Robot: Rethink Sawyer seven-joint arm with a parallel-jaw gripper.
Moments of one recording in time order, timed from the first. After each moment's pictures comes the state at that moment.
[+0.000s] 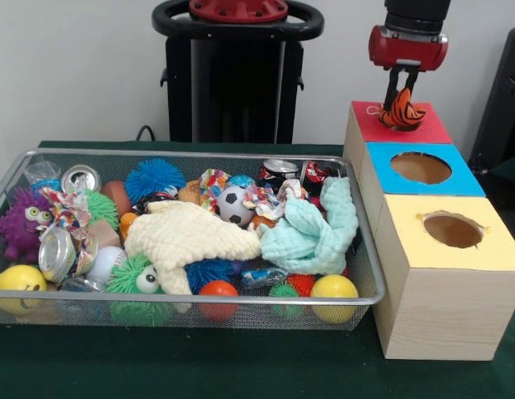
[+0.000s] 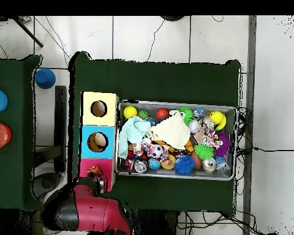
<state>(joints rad) 0.31 -0.82 -0.21 2.13 0.27 0.17 1.63</state>
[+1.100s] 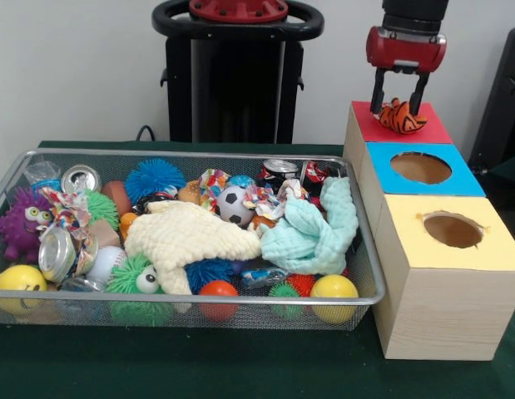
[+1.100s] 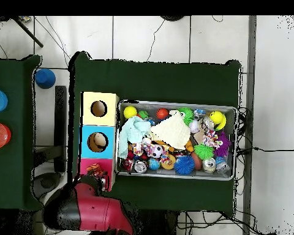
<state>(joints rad) 0.30 -0.82 -0.21 2.13 0.27 0.14 1.63</state>
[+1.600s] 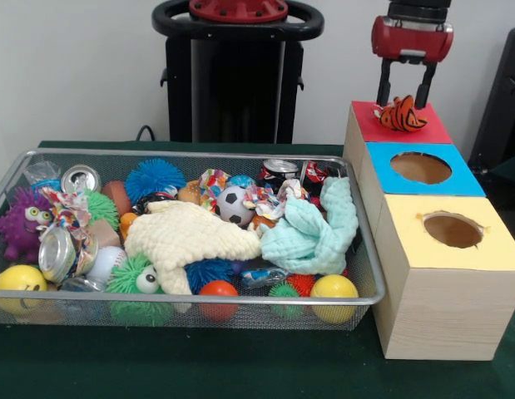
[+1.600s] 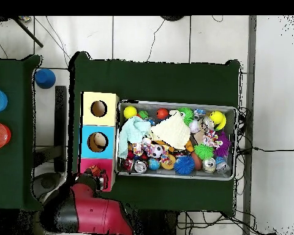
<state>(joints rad) 0.30 -0.87 -0.21 2.14 0.27 0.14 1.63</state>
